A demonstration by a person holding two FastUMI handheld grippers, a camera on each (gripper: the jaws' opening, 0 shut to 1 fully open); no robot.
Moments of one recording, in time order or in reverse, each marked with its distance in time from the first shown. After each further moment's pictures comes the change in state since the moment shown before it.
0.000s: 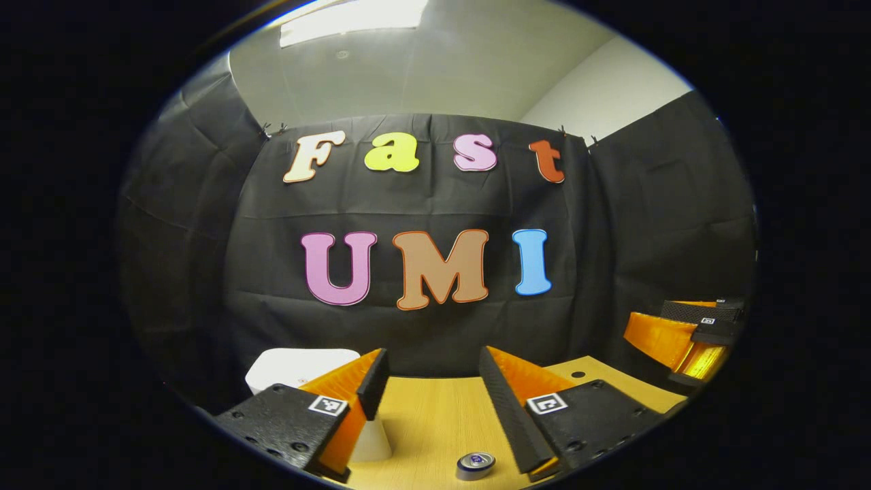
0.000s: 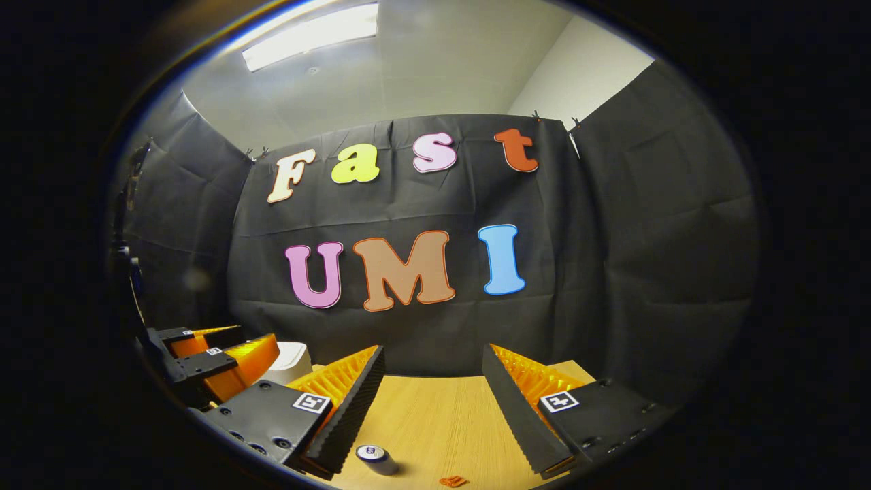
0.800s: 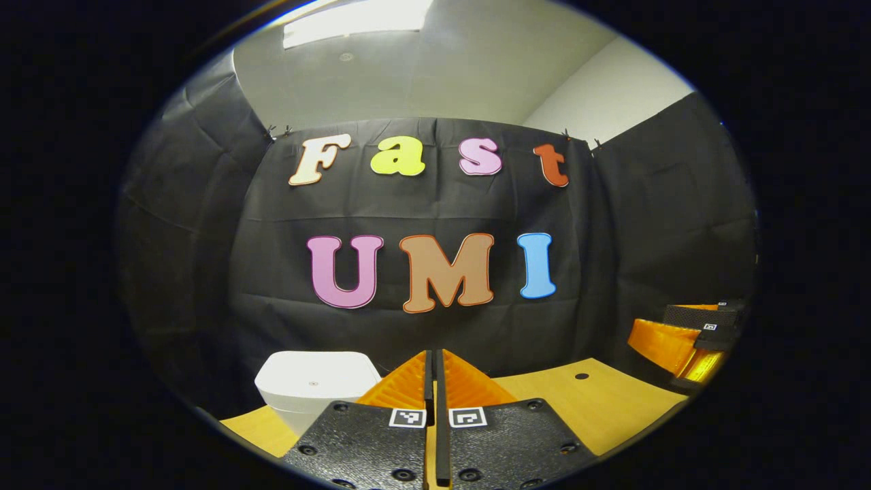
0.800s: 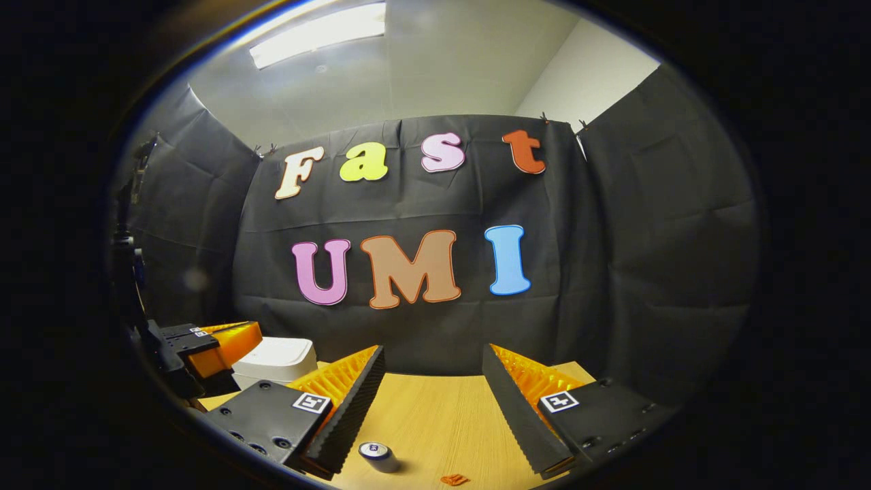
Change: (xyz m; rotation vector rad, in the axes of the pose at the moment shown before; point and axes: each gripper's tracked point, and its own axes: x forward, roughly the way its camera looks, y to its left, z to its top) left arm -0.002 0.024 -0.004 -0.002 0.011 0.028; right arm -0.006 0.012 -0.002 -0.027 -0.003 0.021
